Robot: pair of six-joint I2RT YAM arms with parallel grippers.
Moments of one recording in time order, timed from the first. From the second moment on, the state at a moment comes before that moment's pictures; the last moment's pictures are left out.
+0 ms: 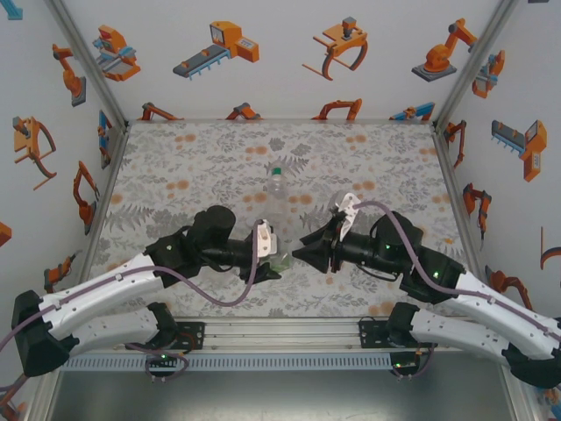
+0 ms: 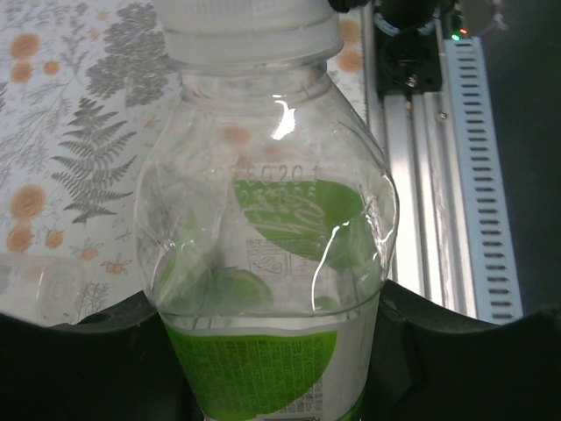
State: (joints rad) left arm -1.03 0.99 0.79 -0.26 0.46 0.33; right arm 1.05 0.74 0.87 -0.29 -0.12 0.27
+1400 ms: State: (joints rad) left arm -1.04 1.06 0.79 -0.11 0.31 0.22; right arm 1.04 0.86 0.89 -0.21 0.14 0.68
